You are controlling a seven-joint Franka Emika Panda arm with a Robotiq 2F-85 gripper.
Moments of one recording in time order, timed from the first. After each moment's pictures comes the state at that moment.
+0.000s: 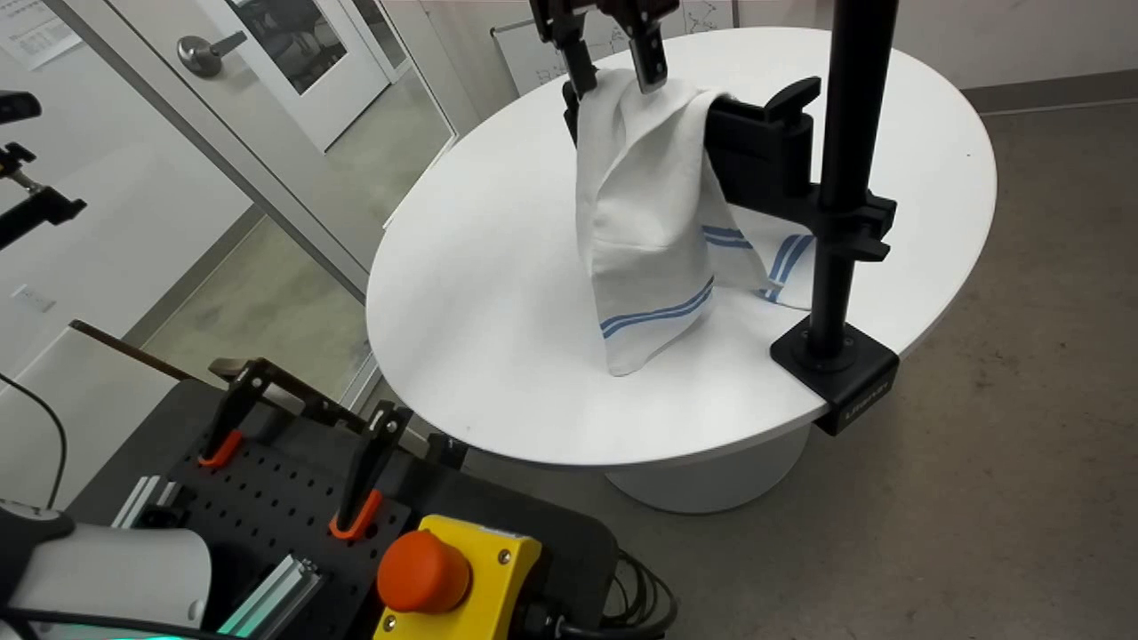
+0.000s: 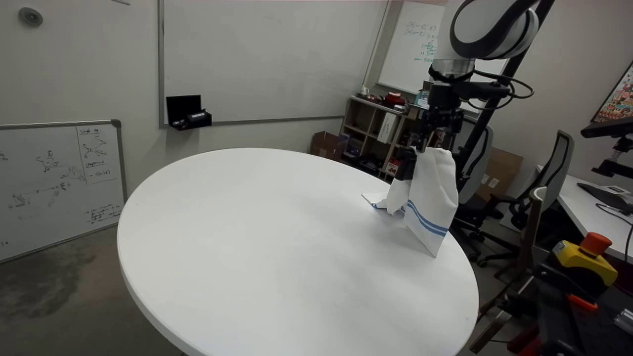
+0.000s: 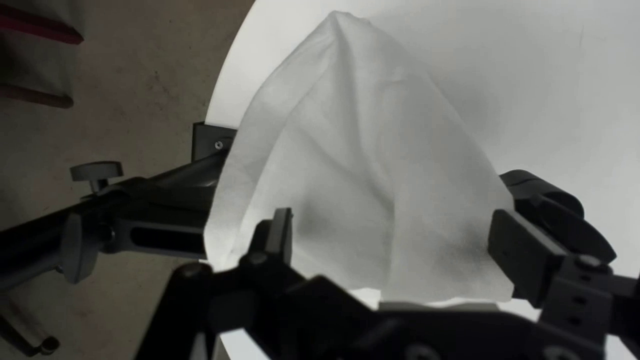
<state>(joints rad) -0.19 0.33 -0.24 -2.09 -0.15 2.30 0.18</state>
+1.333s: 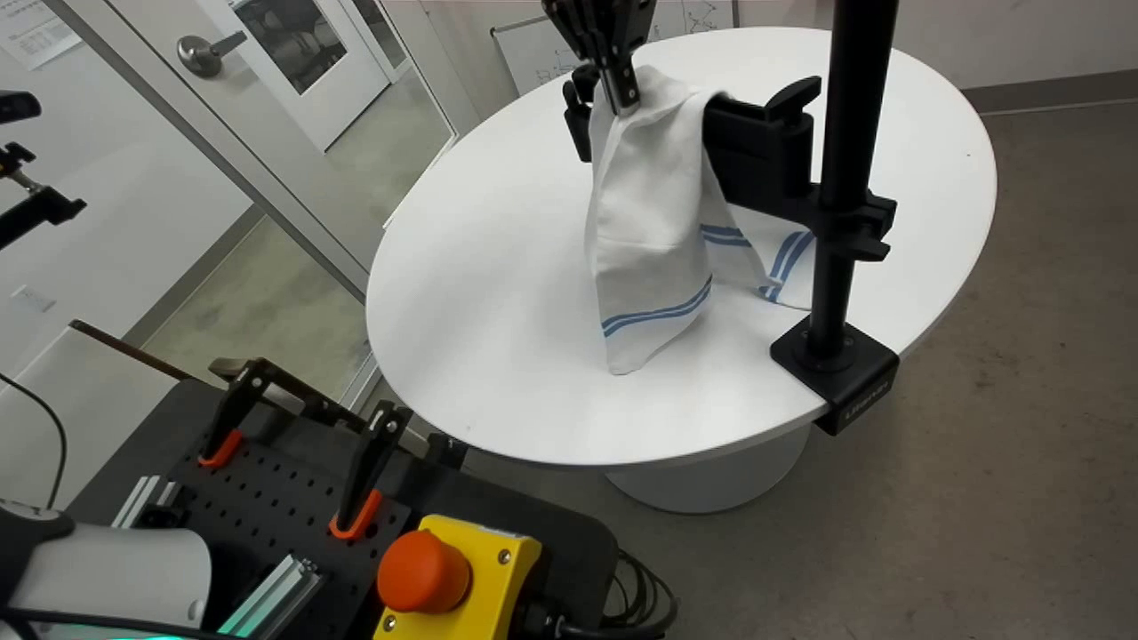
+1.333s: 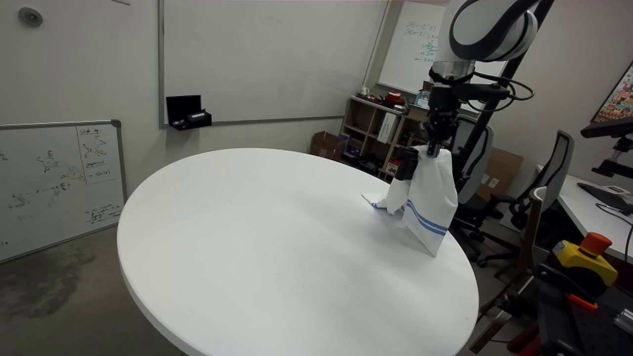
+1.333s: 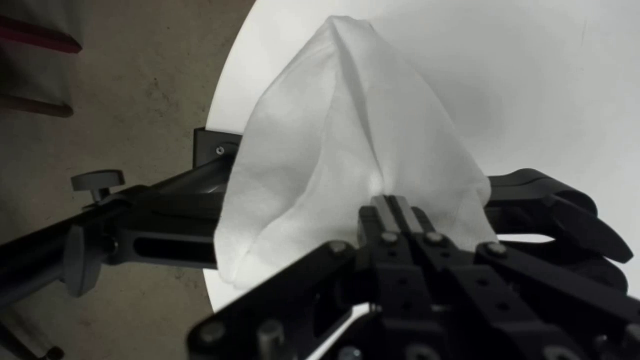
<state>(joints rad) -0.20 0.34 -0.25 -2.08 -0.14 2.30 0.18</state>
